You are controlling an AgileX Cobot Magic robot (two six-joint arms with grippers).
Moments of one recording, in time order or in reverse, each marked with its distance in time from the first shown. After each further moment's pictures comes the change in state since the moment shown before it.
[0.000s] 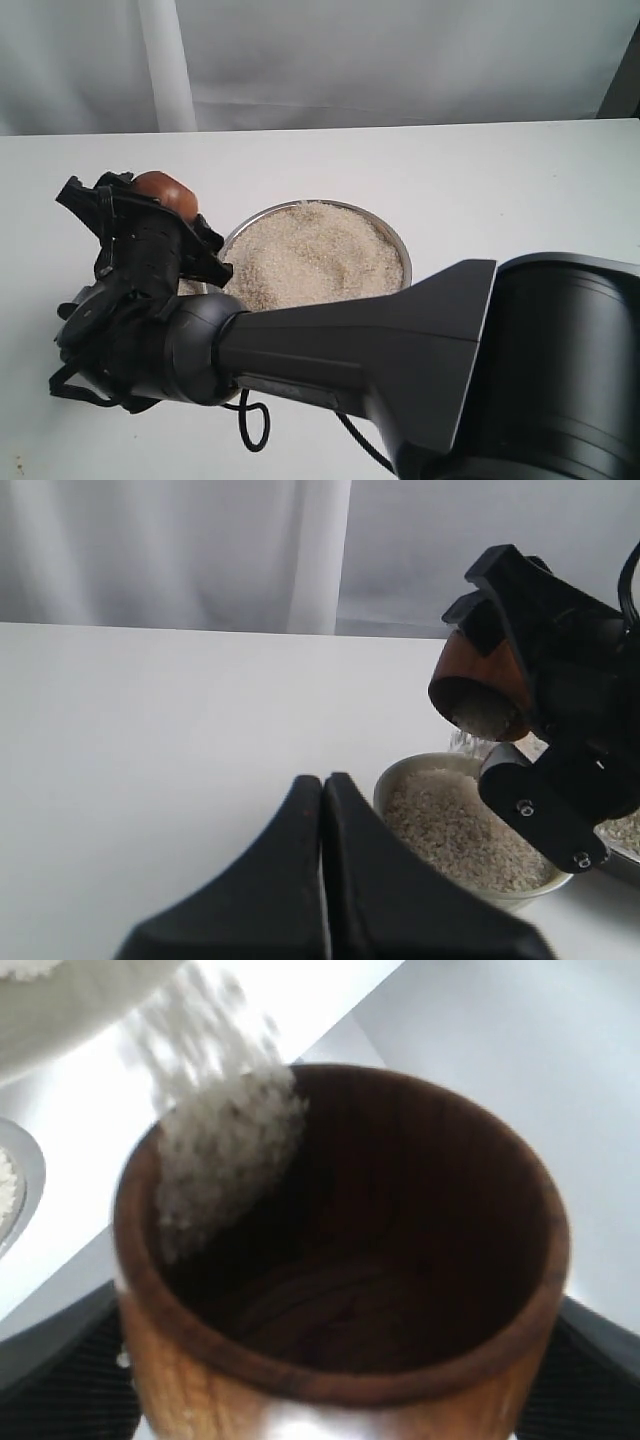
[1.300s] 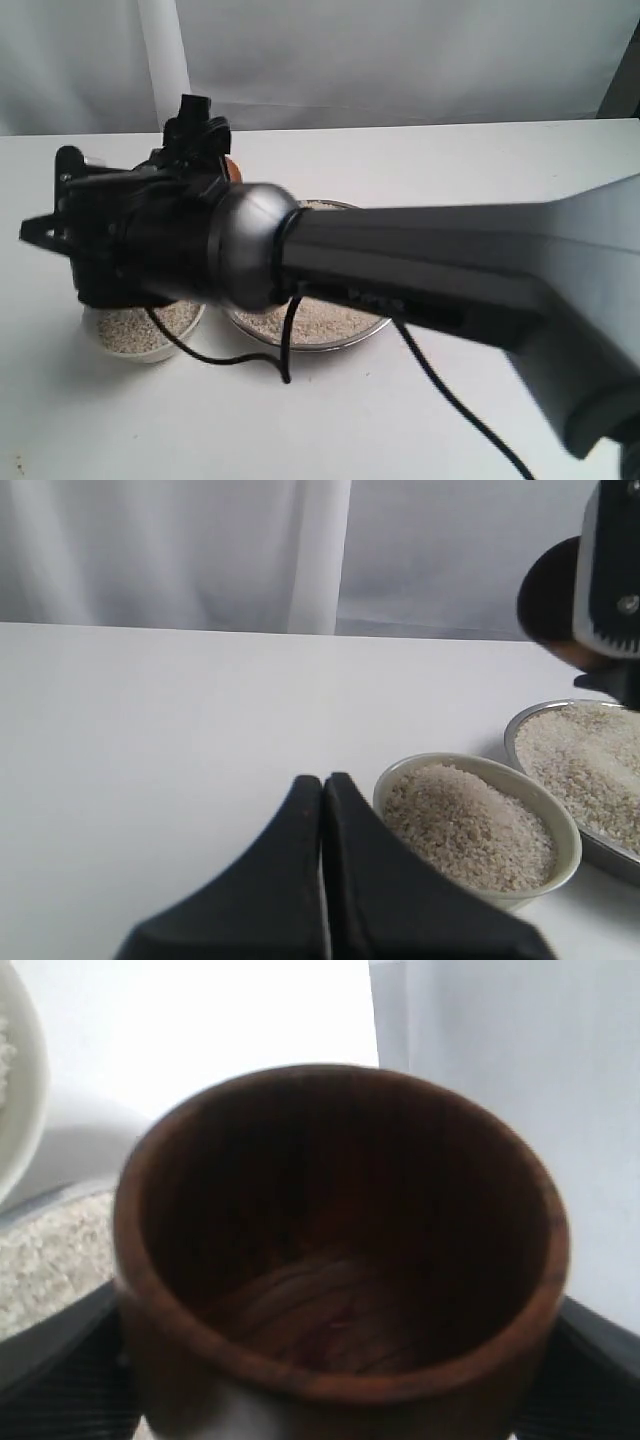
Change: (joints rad) left arm 0.000 0.000 0.000 0.000 0.000 0.000; right arm -0.044 -0.205 0.000 0.541 0.074 0.537
